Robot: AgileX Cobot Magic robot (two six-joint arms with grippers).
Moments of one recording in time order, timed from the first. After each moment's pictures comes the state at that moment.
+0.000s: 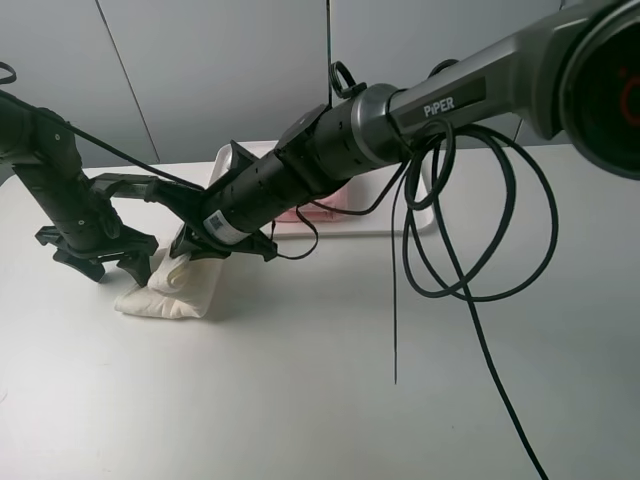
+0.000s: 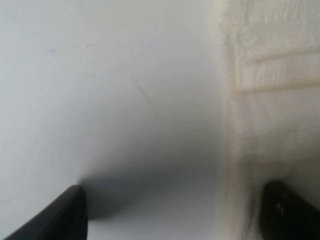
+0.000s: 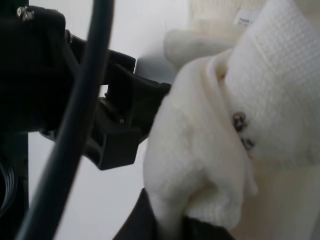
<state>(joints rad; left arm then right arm) -0.07 2.08 -1.16 0.01 0.71 0.08 0.78 2.28 -1.51 1.31 0.54 -0.36</state>
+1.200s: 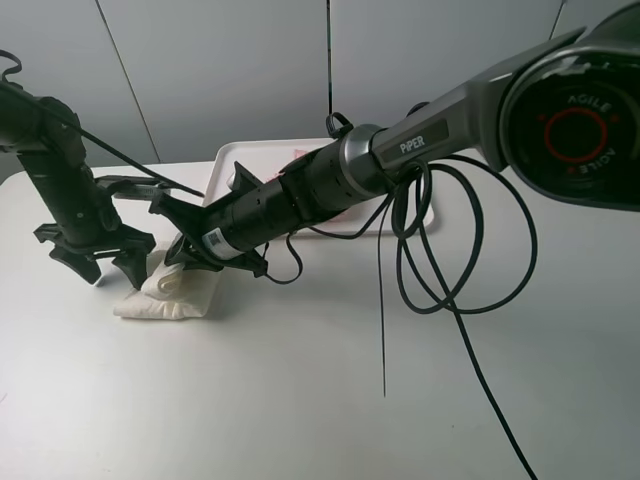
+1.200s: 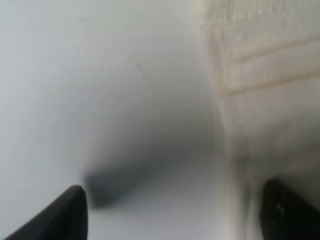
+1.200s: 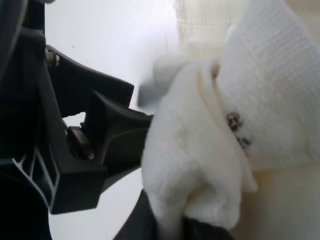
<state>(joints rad) -0.07 2.11 -1.28 0.00 0.90 0.11 0.78 2.37 -1.51 1.64 0.54 -0.64</state>
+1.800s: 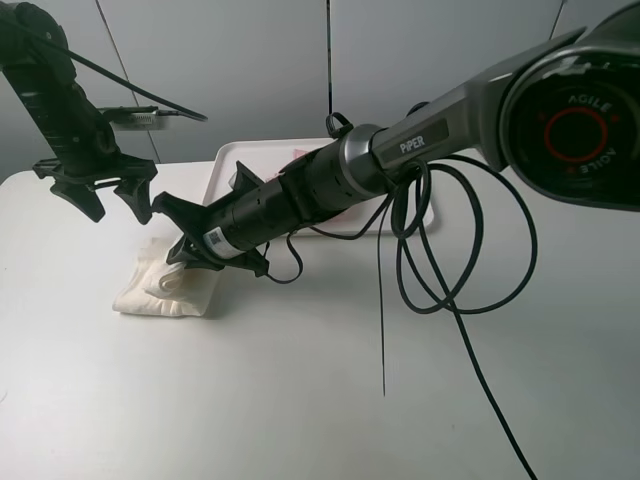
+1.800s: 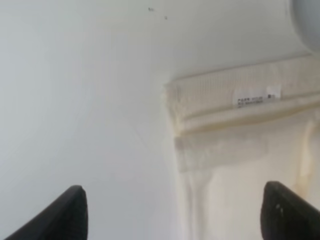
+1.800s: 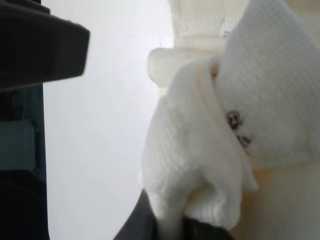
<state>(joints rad) -0.07 2.11 -1.60 -0.06 1.14 0.12 0.78 2.37 -1.51 1.64 0.53 -0.62</state>
